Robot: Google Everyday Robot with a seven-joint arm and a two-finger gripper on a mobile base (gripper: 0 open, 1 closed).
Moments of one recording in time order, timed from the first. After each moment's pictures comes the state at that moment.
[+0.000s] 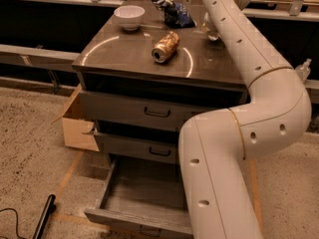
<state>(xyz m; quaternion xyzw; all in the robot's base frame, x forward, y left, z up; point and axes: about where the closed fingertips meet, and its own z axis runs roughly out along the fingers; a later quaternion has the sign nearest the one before) 0.918 -0.235 0.862 0.26 0.89 0.03 0.39</state>
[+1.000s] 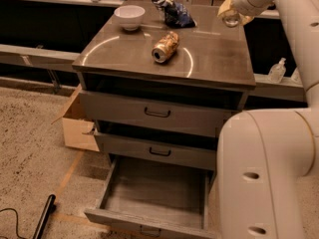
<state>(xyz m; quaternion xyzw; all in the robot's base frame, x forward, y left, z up) 0.852 -0.254 0.946 0.10 0.91 0.12 0.39</state>
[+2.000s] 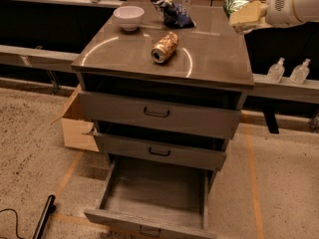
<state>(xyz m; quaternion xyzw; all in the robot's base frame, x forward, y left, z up) 0.713 -0.236 0.987 -0.10 0.87 0.23 0.43</state>
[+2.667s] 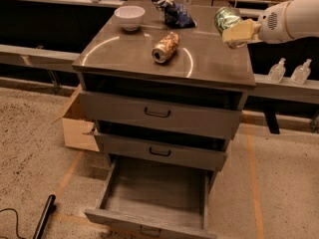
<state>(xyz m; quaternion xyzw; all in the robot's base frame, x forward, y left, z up) 0.693 -0.224 0.954 -0.14 0.87 0.24 0.42</state>
